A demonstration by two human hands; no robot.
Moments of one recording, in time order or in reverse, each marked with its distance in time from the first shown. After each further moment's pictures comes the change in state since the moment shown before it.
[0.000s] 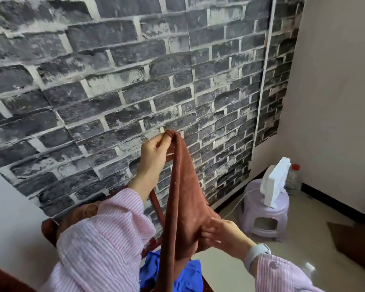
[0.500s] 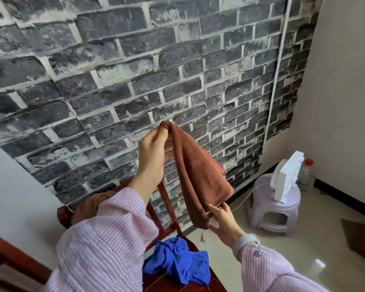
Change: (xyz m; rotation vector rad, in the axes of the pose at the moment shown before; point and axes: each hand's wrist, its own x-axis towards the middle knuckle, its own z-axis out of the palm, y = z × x) left_hand -0.017 0.008 -0.014 -0.292 0.082 -0.091; right_hand 0.024 0.007 0.030 0.096 0.100 -0.158
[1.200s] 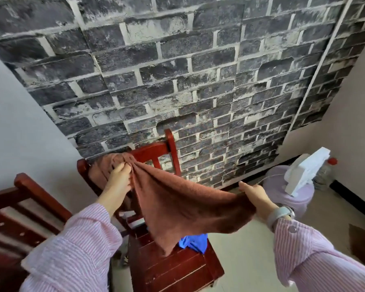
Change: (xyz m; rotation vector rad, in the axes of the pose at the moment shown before) left_hand -0.038 -0.106 -0.152 0.152 0.382 -0.458; right_hand 0.006 -0.044 -0.039 -0.678 0.154 -0.081
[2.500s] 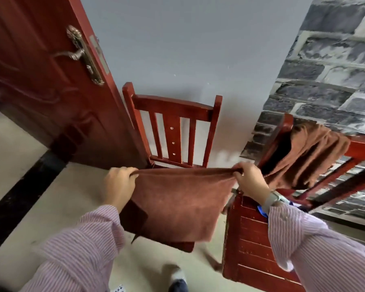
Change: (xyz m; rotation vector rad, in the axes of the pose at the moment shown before) left_hand -0.054 -0.172 -0.492 1.075 0.687 0.059; right_hand -0.164 -0.010 0.481 -0.925 -0.531 -0.779
